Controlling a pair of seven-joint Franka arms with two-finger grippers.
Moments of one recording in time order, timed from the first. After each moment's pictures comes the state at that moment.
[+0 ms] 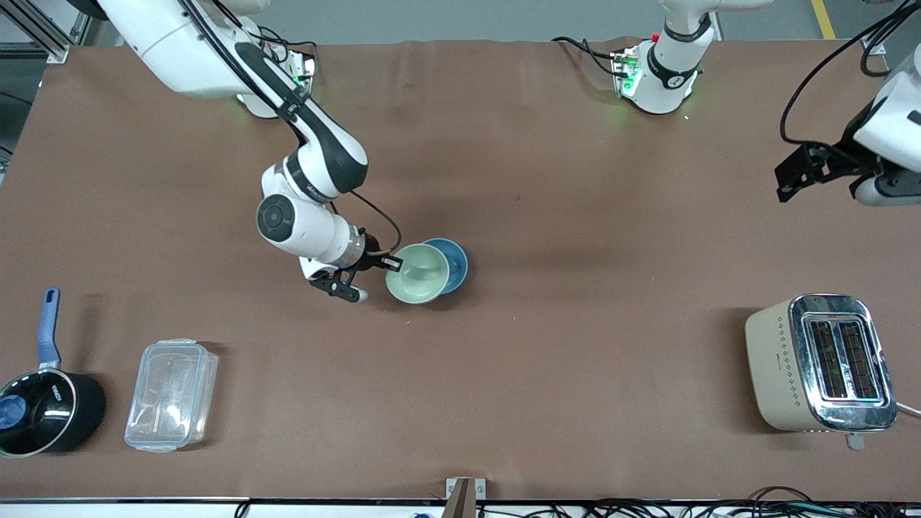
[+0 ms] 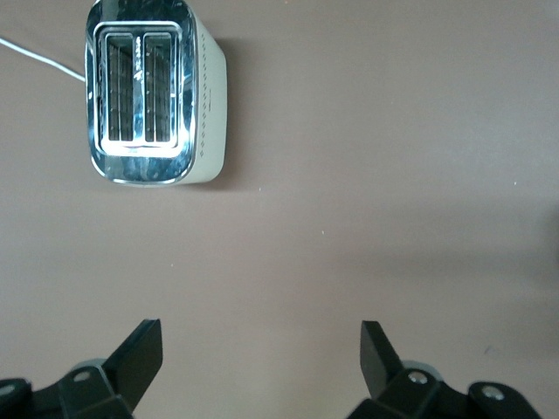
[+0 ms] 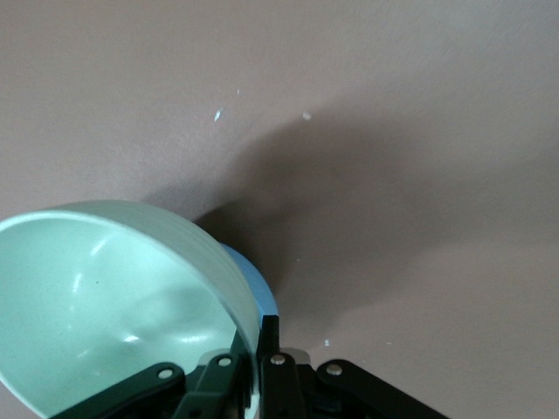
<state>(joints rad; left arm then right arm) -0.05 -0.01 -0.08 -1.53 0.08 1.56 -0.12 0.08 0.54 0.49 -1.91 0.19 2.47 0.77</state>
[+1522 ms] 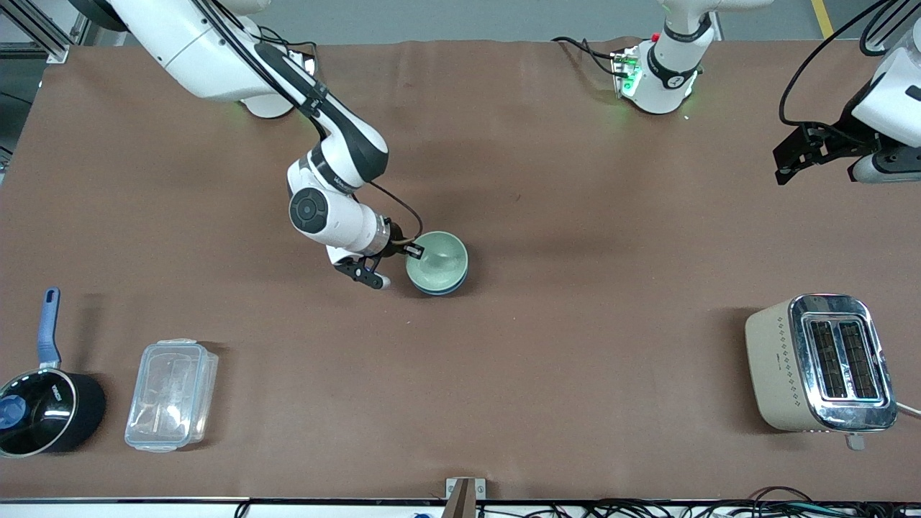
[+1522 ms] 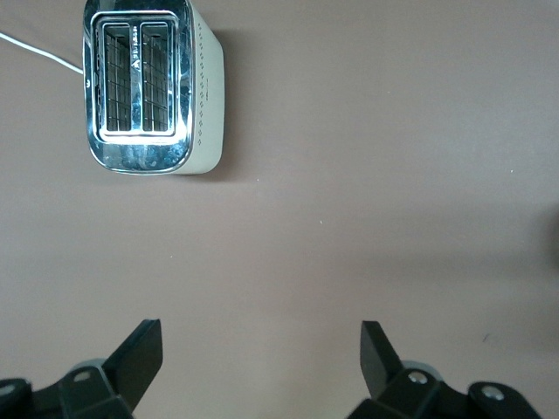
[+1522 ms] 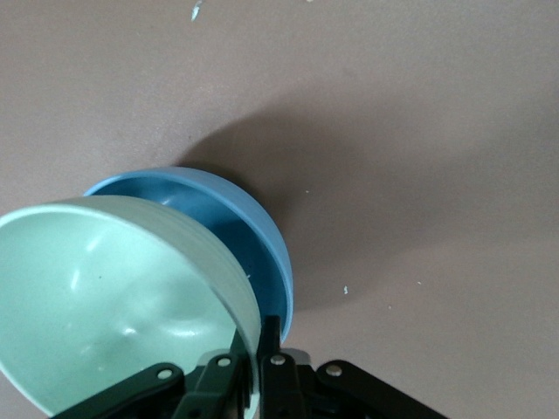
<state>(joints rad) -0.06 -0.05 -0.08 -1.56 0.08 1.56 -0.12 0.09 0.56 0.54 -1.92 0.17 2.46 0.89</state>
